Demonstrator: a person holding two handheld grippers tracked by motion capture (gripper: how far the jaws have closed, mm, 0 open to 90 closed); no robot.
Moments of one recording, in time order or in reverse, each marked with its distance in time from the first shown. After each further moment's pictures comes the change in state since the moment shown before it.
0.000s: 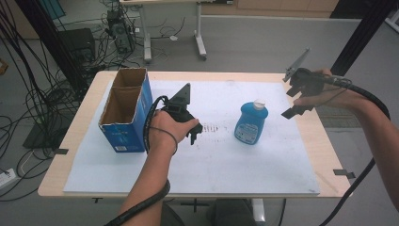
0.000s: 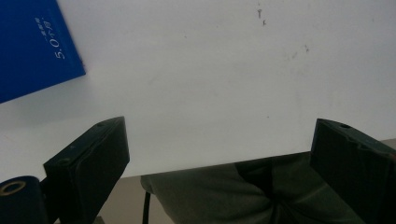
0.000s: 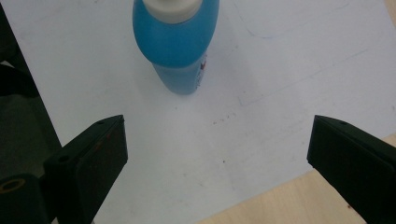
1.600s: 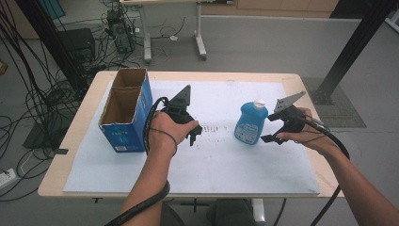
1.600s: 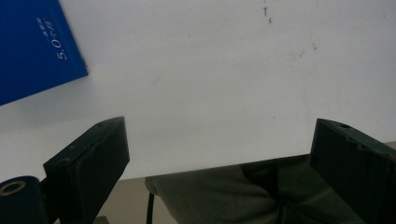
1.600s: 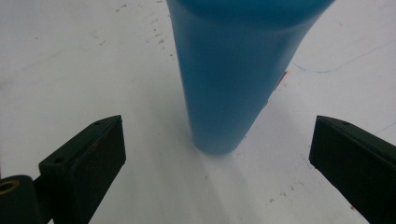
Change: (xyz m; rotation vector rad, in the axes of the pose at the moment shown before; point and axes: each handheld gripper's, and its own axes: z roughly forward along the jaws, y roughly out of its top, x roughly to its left) left arm 0.002 -0.001 0.005 0.005 0.018 0.015; right arm 0.032 -0.046 0.108 -0.357 0.025 0.064
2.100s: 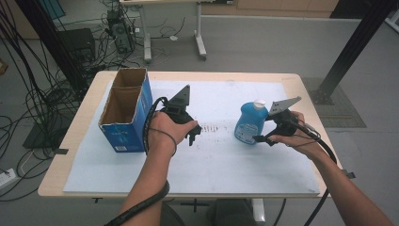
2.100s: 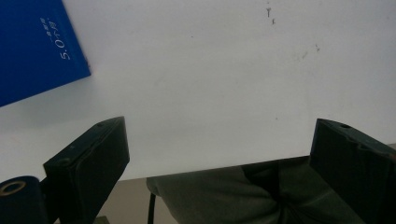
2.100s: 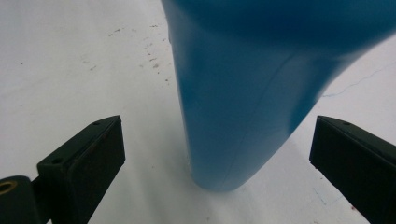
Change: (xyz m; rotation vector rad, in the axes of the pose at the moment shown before) left arm 0.001 0.000 0.000 -0.005 0.002 -0.006; right arm 0.005 -0.003 0.022 -0.107 -0.030 0.004
